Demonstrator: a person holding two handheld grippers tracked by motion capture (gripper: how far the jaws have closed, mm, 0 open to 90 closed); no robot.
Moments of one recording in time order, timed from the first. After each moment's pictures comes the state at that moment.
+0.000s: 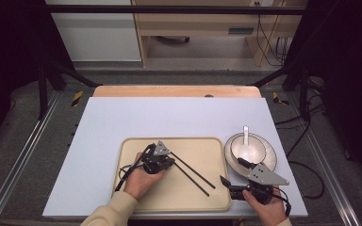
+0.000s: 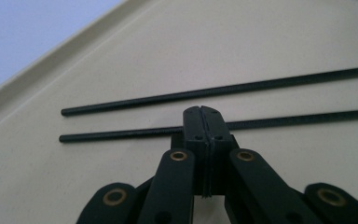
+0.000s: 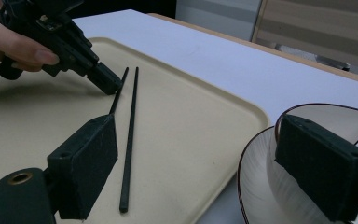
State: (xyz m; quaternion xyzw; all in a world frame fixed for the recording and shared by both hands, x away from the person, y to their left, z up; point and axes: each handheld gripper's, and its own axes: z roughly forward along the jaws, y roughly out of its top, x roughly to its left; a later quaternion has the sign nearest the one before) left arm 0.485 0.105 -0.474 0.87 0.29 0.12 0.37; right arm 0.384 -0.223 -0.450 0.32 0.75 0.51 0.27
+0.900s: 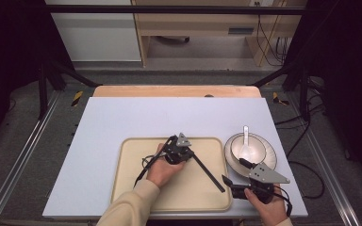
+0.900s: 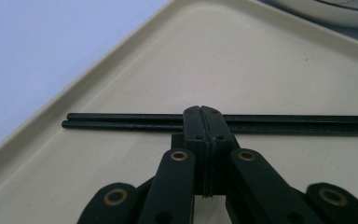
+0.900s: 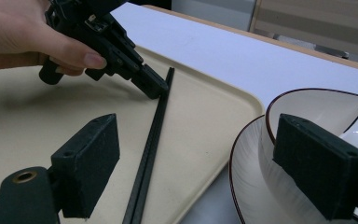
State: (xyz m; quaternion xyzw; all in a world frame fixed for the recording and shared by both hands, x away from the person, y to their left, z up) left arm 0.516 0.039 -0.476 0.88 0.26 0.11 0.38; right arm 0.387 -0.229 -0.454 0.34 0.75 0.50 0.26
